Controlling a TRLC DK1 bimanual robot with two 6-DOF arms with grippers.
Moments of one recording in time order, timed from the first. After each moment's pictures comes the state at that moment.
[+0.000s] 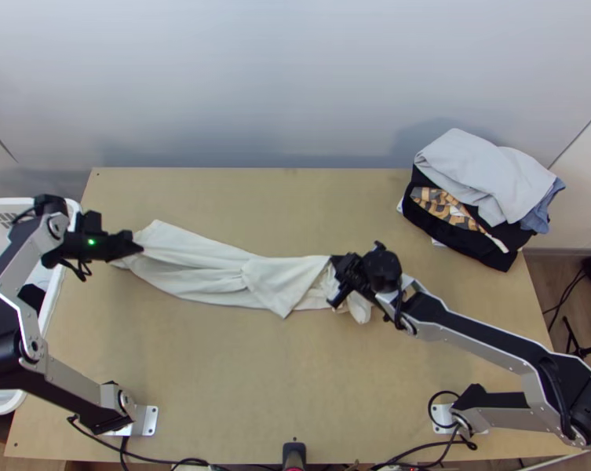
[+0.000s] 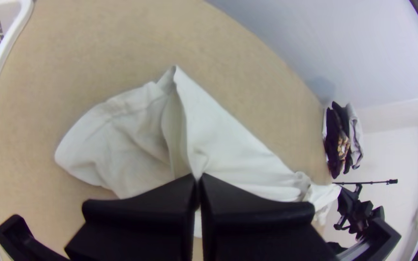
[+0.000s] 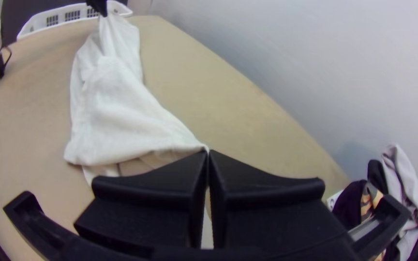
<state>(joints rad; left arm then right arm) 0.41 1.69 1.24 -0.82 0.62 0.11 0.72 1.44 0.71 0.26 0.09 -0.33</state>
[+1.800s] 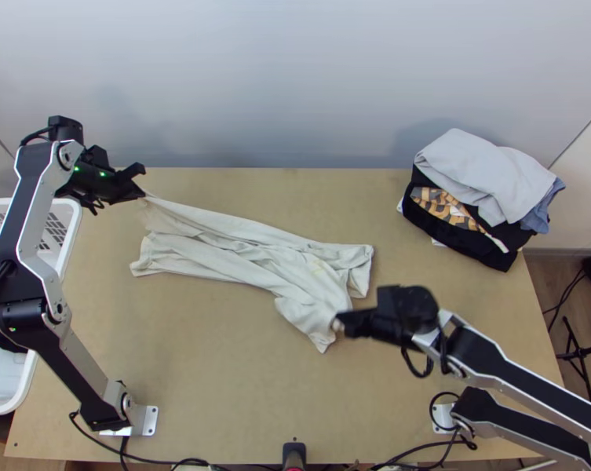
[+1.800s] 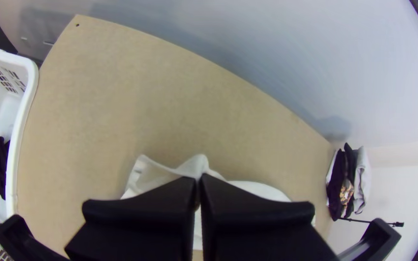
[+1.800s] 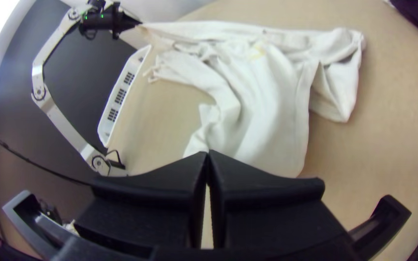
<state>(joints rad) 0.21 1.94 1.94 -1.11 0.37 -0.22 0.85 0.98 0.58 -0.19 -0.21 0.75</state>
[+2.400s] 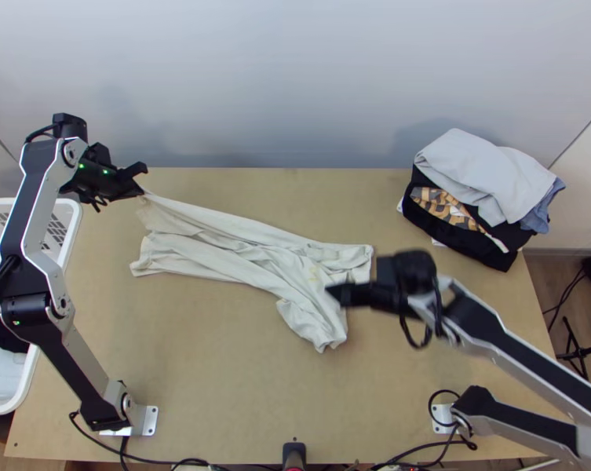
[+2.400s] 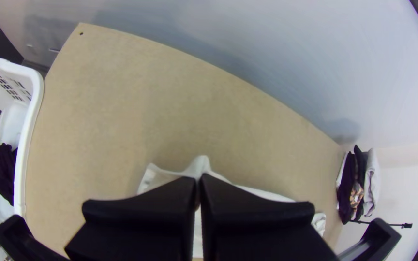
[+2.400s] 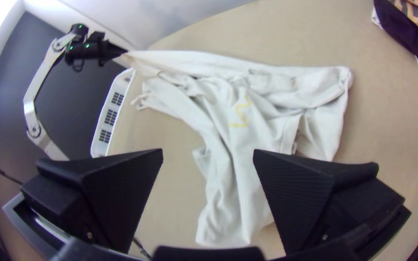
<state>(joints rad) 0.20 1.98 1.98 -1.10 0.31 -0.21 0.70 1.14 0.83 -0.33 -0.25 0.71</state>
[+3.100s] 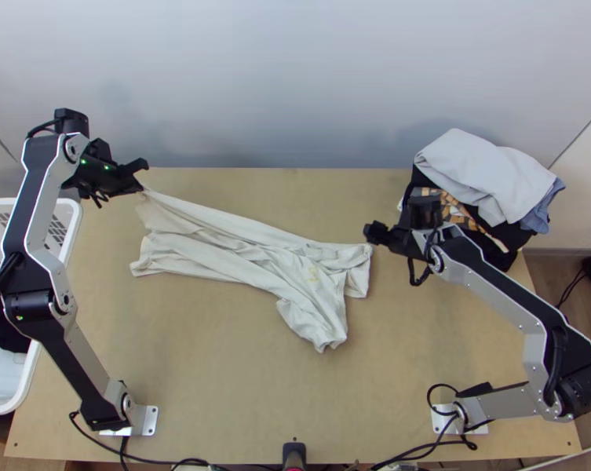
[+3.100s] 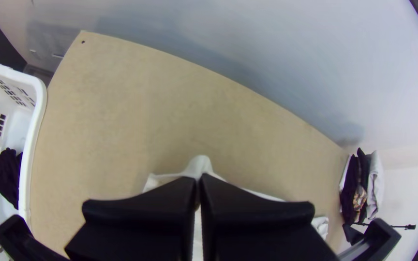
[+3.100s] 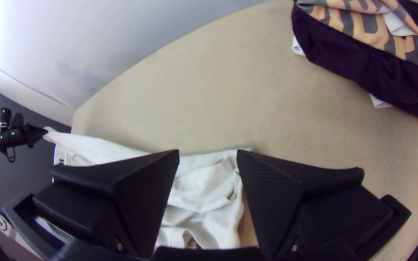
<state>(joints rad) 0.19 2.01 2.04 -1.11 0.28 -0.21 0.33 1.54 1.01 -0.24 -0.16 0.62</state>
